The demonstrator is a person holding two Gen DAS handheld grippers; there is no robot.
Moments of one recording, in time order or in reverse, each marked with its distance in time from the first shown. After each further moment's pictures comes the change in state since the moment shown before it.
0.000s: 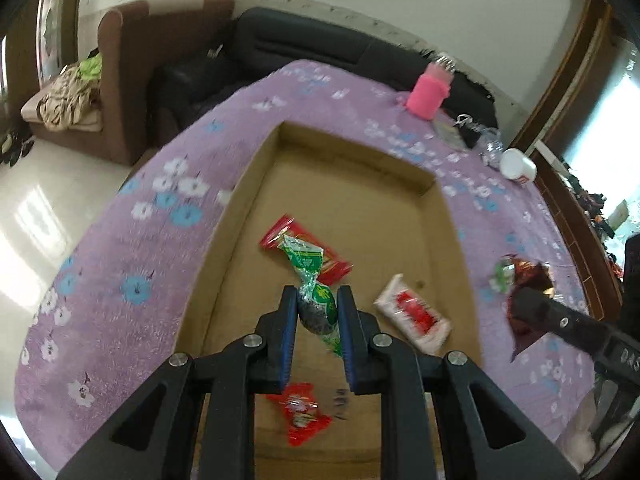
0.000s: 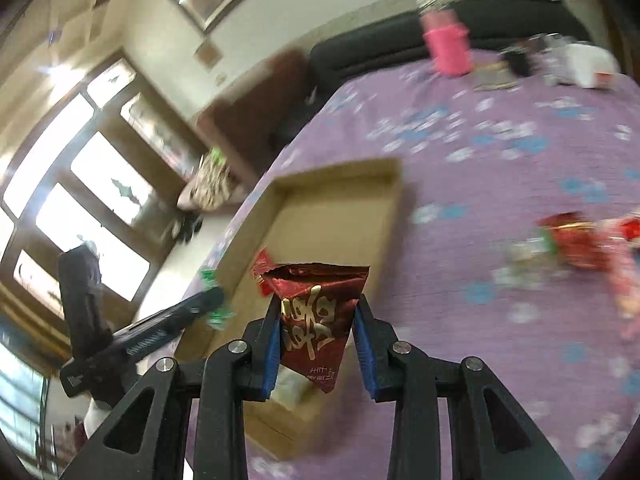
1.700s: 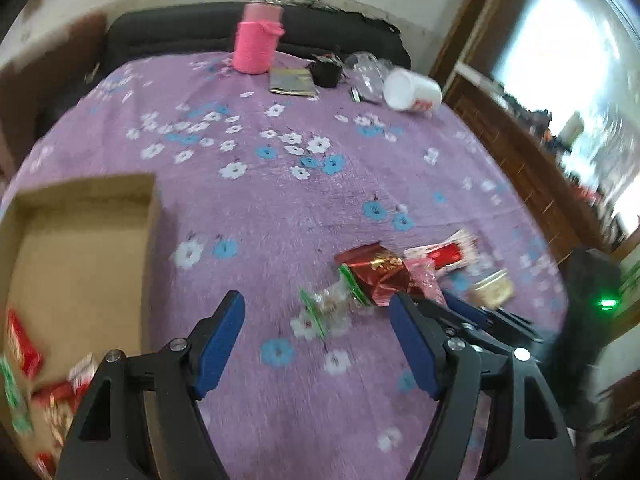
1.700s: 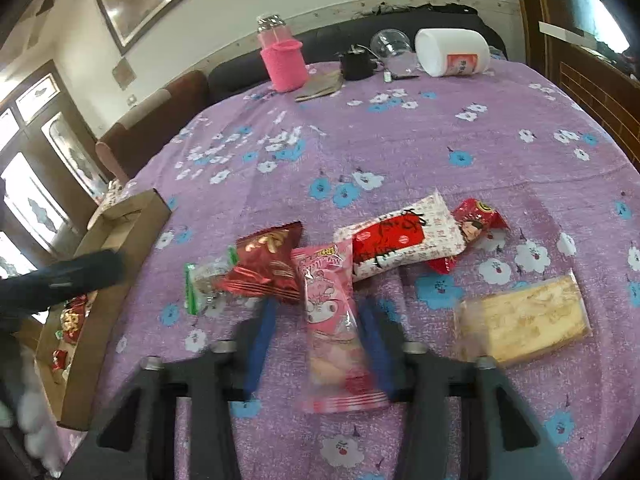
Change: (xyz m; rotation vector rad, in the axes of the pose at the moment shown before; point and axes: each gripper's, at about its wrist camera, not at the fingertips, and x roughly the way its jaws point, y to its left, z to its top) left arm 0.102 -0.253 0.014 0.319 0.113 -0.154; right arm -0.079 -0.211 -0.014 0.104 -0.113 -0.324
